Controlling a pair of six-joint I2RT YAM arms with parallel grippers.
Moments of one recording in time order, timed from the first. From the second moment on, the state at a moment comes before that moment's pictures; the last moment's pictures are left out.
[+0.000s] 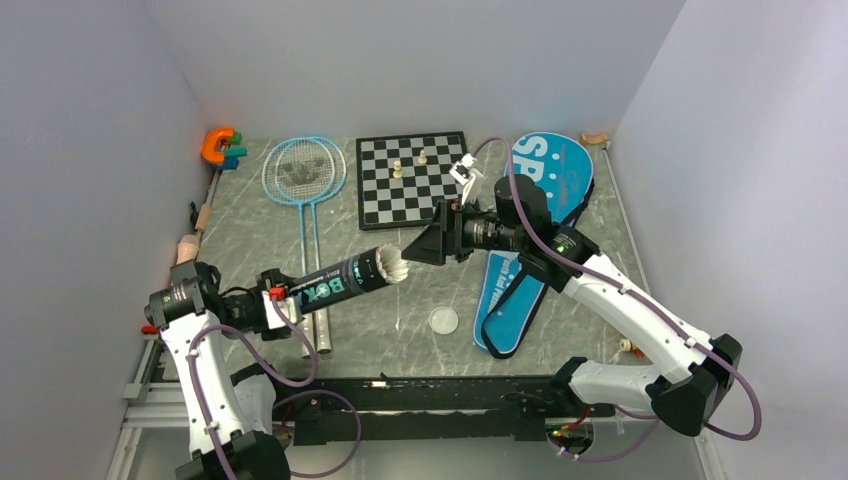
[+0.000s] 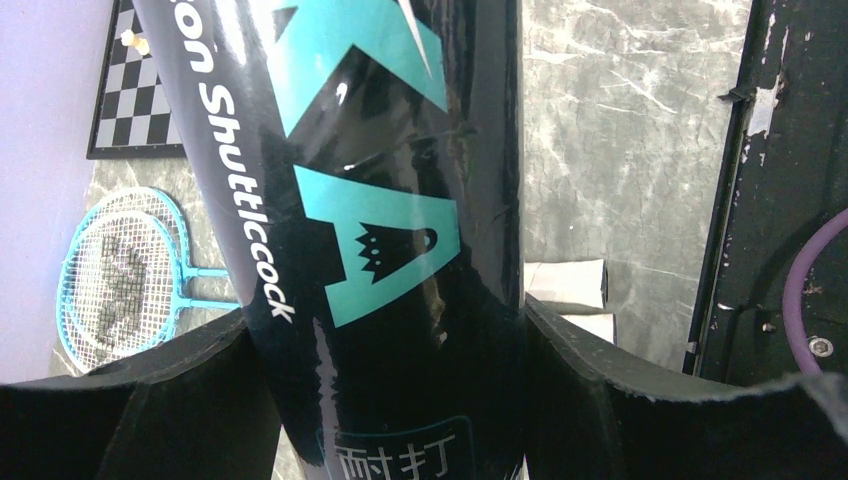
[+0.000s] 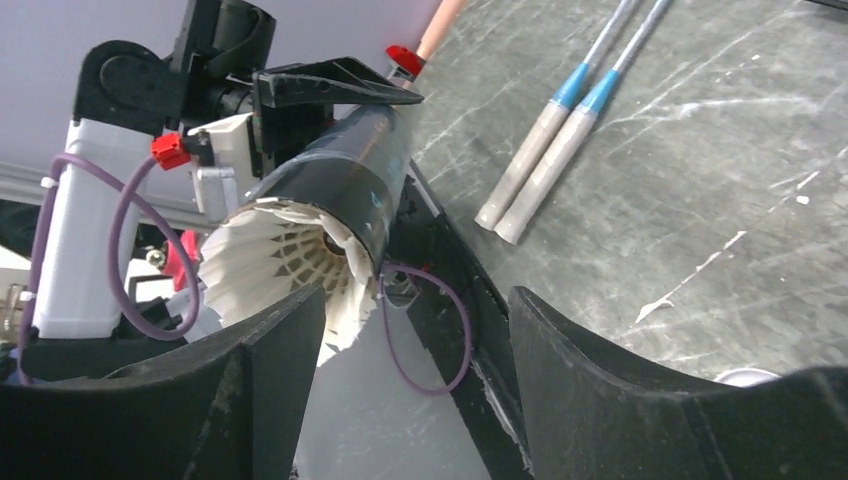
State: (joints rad) left arm 0.48 0.79 0.85 -1.55 1.06 2.02; right arm 0.74 1.17 1.17 -0.32 -0.53 0.68
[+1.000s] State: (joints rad) left arm 0.47 0.81 0.86 -1.55 1.10 1.99; right arm 0.81 1.31 1.33 -0.37 -0.44 0.63
